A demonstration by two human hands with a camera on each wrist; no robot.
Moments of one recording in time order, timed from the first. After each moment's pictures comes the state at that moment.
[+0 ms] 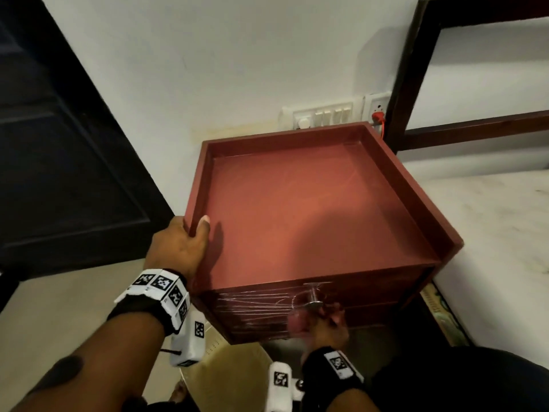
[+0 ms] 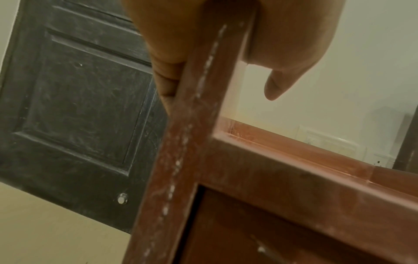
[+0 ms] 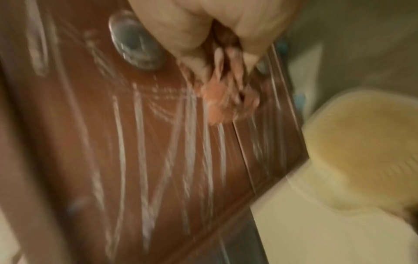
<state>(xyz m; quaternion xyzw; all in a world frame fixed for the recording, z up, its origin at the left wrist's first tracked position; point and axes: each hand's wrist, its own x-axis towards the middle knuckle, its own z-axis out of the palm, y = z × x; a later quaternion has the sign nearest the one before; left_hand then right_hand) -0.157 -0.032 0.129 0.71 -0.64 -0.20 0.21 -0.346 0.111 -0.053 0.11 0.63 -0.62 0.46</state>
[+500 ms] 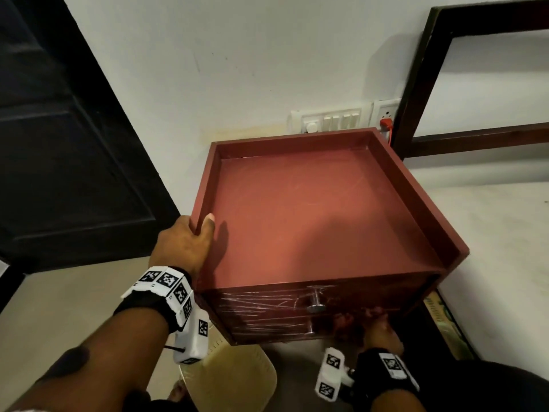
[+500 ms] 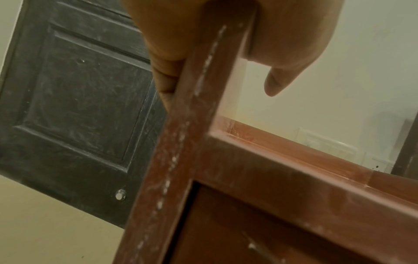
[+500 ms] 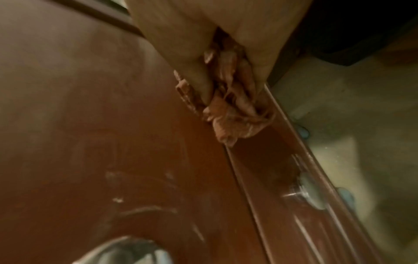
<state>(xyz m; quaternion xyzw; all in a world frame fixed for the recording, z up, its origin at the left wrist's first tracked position) -0.156 -0.032 0.128 0.71 -0.64 -0.19 0.21 -0.426 0.132 -0.026 0.23 0.55 -0.66 0.45</state>
